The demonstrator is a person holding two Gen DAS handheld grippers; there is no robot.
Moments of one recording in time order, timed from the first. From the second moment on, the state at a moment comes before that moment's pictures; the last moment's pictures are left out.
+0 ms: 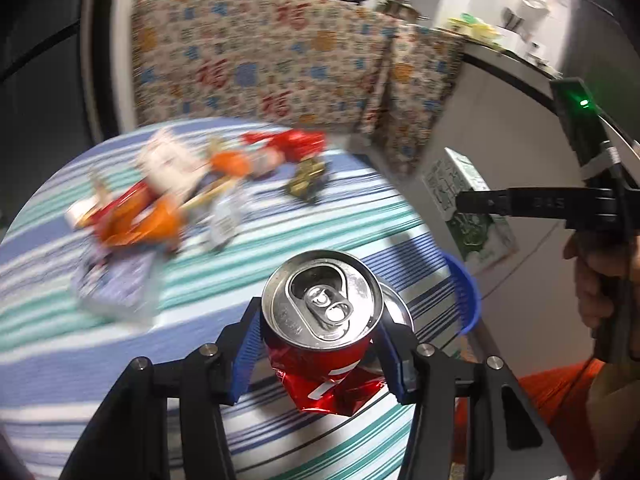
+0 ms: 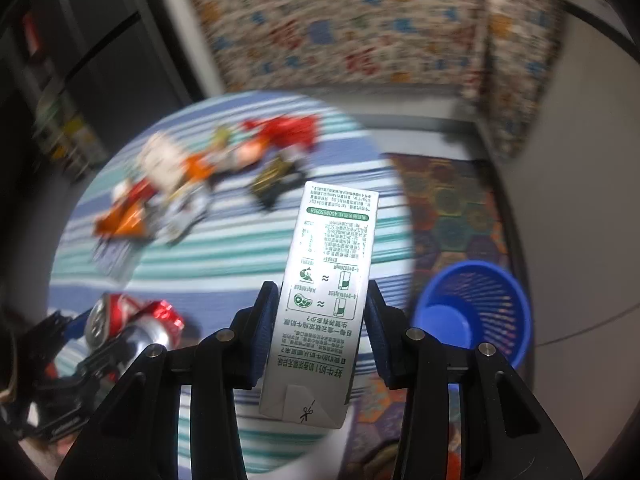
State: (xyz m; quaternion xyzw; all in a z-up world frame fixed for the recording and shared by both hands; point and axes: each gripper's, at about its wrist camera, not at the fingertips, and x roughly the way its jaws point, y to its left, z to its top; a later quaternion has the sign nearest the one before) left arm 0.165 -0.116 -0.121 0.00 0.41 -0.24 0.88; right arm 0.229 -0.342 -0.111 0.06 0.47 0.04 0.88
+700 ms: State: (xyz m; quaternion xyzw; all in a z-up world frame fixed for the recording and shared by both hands) left arm 0.263 -0.407 -0.202 0.07 0.46 -0.36 0.81; right arm 0.249 -0.590 -0.185 0.14 0.48 -0.09 0.86
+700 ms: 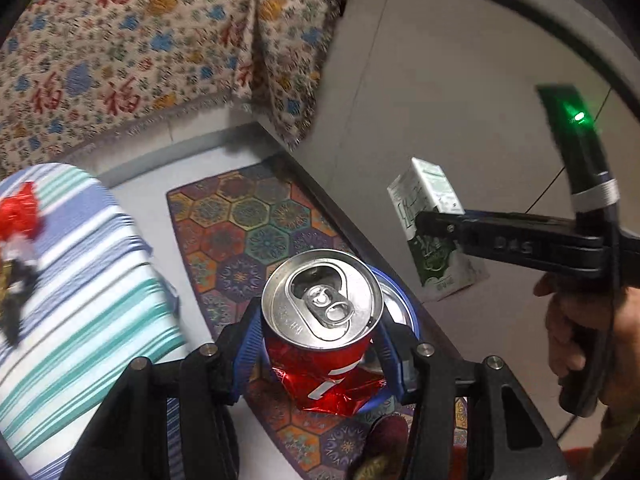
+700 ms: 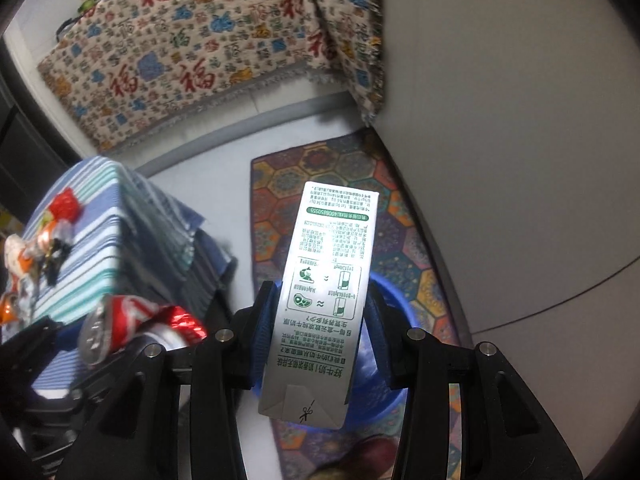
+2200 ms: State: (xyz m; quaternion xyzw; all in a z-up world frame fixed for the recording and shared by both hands) left arm 0.149 -0.119 -0.166 0.05 0.44 -0.17 0.88; right arm 0.191 -0.330 -0.100 0.02 0.30 0.03 0.95
